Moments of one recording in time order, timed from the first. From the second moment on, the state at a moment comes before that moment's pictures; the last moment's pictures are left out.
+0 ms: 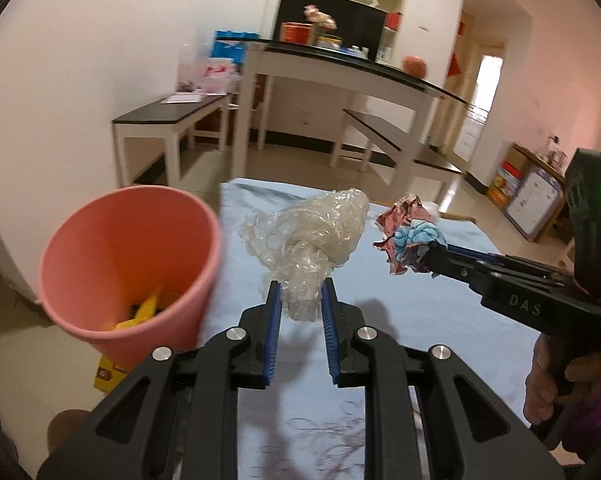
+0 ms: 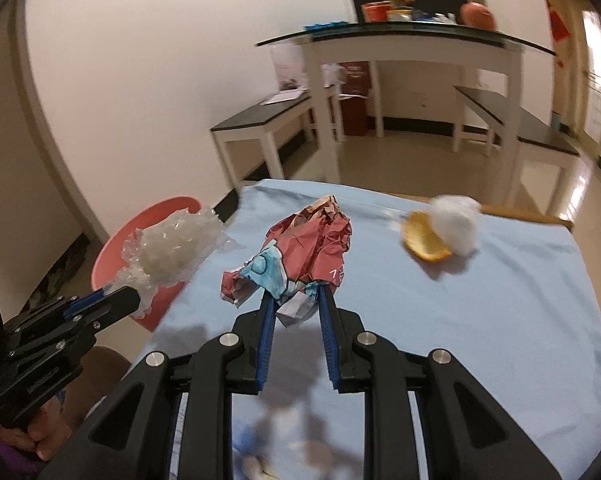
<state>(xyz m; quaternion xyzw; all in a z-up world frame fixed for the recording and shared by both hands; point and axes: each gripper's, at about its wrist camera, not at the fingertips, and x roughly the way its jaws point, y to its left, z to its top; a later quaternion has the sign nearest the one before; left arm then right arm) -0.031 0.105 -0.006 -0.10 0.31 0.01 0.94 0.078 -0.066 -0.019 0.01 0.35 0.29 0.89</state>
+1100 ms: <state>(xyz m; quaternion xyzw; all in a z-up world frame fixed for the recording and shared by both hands) -0.036 0.236 -0.040 -0.16 0.33 0.18 0.91 0.093 0.127 -0.038 -0.08 0.36 0.41 0.83</state>
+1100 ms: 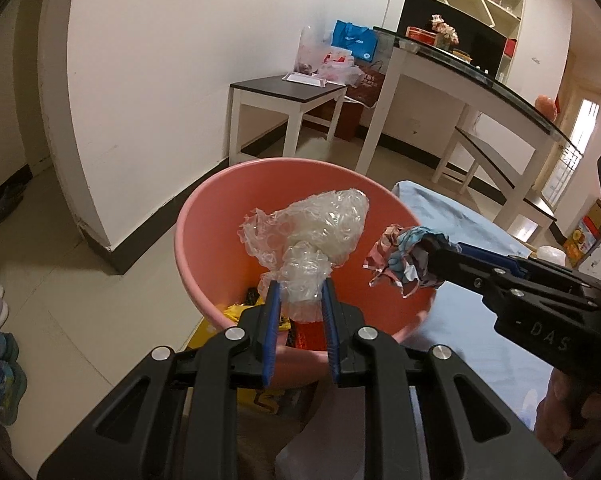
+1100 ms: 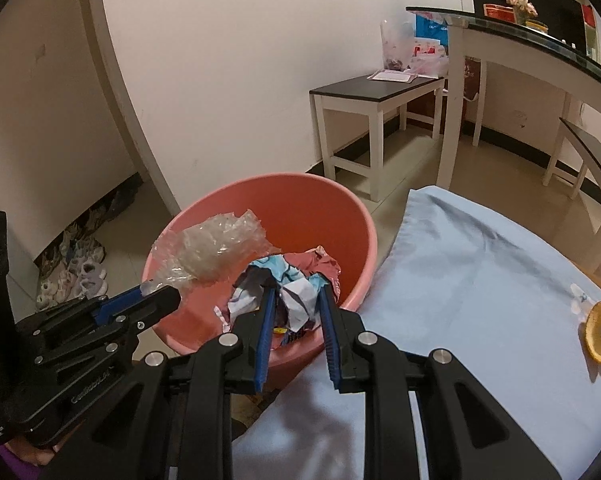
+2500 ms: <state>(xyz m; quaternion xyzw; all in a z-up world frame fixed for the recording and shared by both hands) -0.031 0.174 -0.018 -0.12 0.34 0.13 0.92 0.087 0.015 -0.033 0.00 0.38 0.36 0.85</state>
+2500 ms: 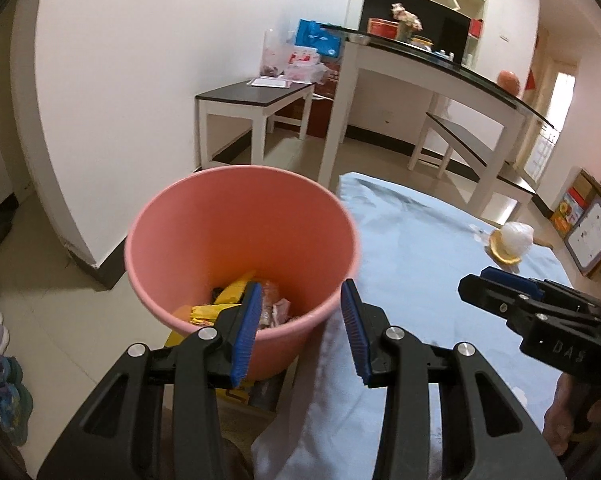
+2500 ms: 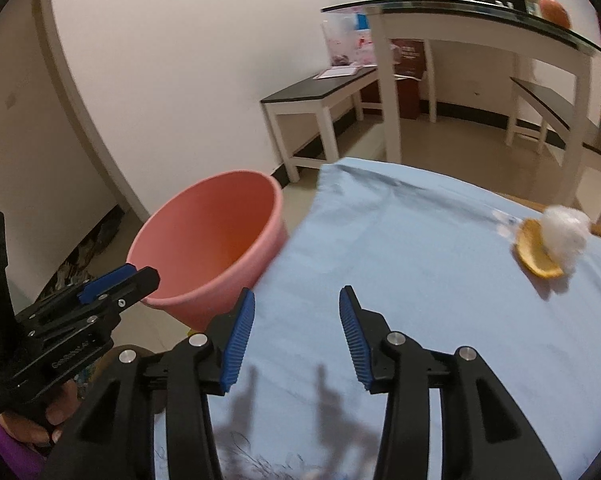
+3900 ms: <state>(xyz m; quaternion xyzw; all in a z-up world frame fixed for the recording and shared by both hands) 0.096 0.036 -0.039 -0.03 0.39 -0.03 0.92 0.233 -0.164 -0.070 0.14 0.40 0.16 0.89</state>
